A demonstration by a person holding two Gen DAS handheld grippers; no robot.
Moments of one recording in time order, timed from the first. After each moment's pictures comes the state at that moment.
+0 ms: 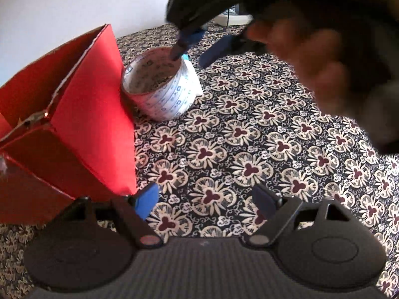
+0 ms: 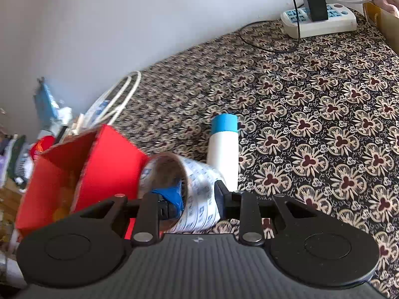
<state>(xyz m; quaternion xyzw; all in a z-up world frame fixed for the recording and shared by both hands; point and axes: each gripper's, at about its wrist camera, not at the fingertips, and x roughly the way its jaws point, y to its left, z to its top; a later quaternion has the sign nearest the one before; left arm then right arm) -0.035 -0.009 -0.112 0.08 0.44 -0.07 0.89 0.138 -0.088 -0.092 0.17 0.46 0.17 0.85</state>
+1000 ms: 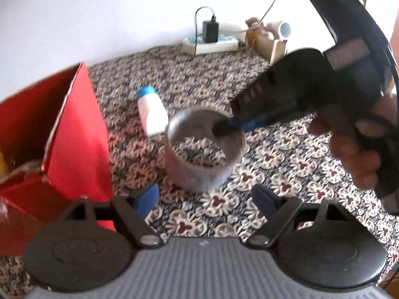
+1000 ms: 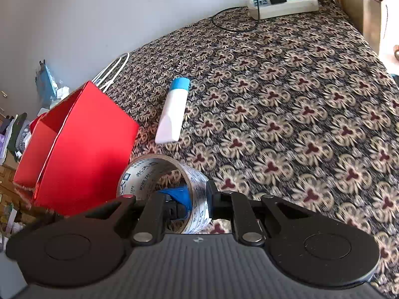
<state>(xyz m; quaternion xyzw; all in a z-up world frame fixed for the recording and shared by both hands) -0.037 -0.019 -0.084 0.06 0.39 -0.15 0.91 0.069 -0.174 -0.097 0.15 0.49 0.19 0.84</state>
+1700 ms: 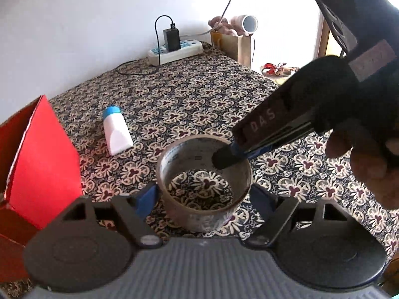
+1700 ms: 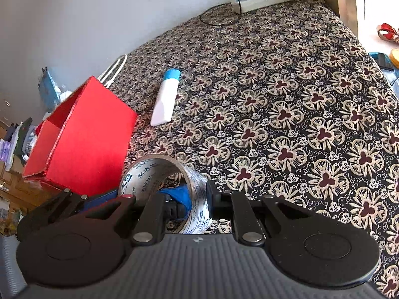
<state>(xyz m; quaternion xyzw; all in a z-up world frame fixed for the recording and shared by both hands) -0.049 -0.062 -0.089 0.11 0.37 -0.20 0.90 0.025 -0.207 -0.095 0.18 0.49 0.19 0.84</state>
